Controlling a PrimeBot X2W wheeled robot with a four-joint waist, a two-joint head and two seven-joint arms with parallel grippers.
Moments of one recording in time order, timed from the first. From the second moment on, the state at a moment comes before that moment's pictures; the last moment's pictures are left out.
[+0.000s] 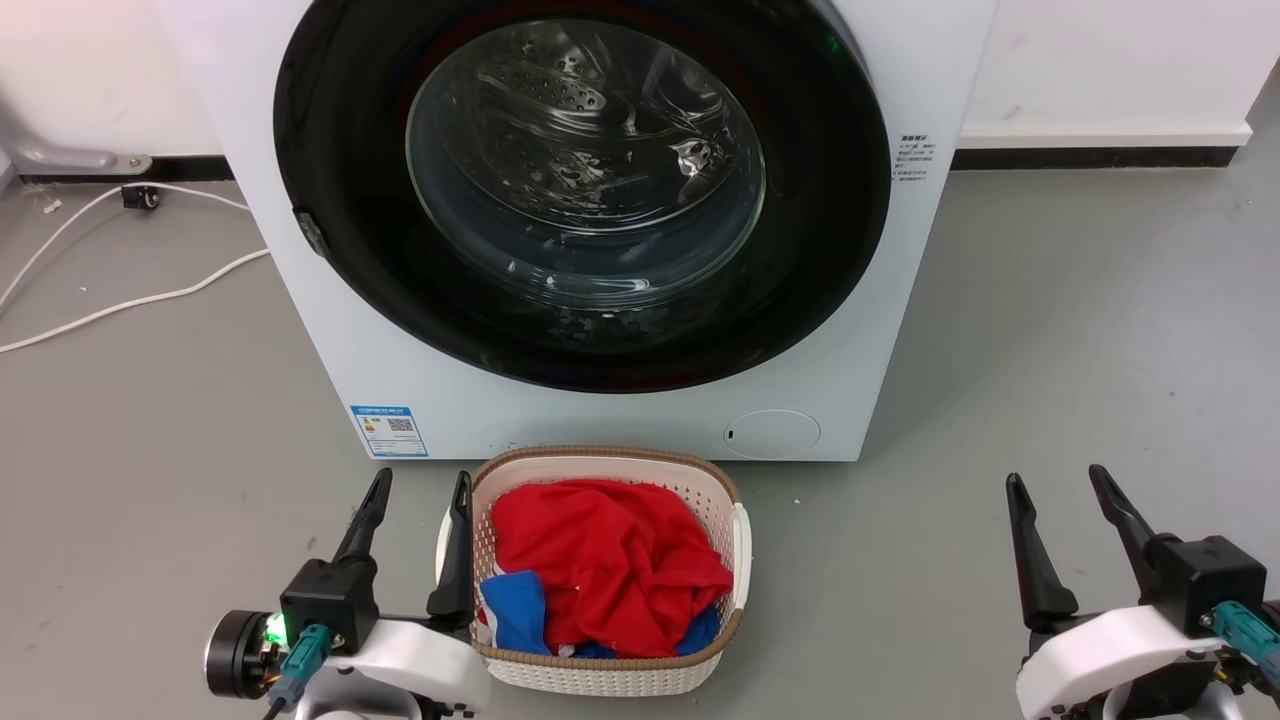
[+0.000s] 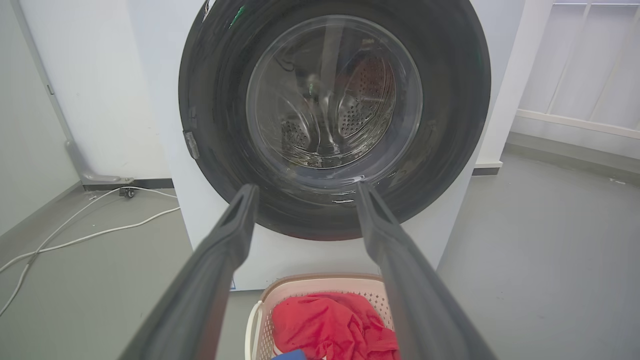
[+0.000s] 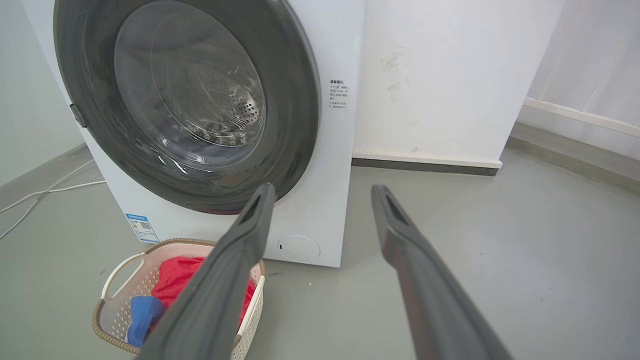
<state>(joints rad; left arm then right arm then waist) -0.06 0.08 -0.10 0.20 -0.13 -0.02 -0.26 0.04 -0.05 -0.05 -0.01 0.03 0.13 -0.04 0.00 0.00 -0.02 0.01</state>
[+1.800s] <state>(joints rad) -0.28 0.05 -0.17 0.05 -0.13 0.04 -0.26 -1.06 -0.25 -0.61 0.74 1.13 0.13 0.74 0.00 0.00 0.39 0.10</state>
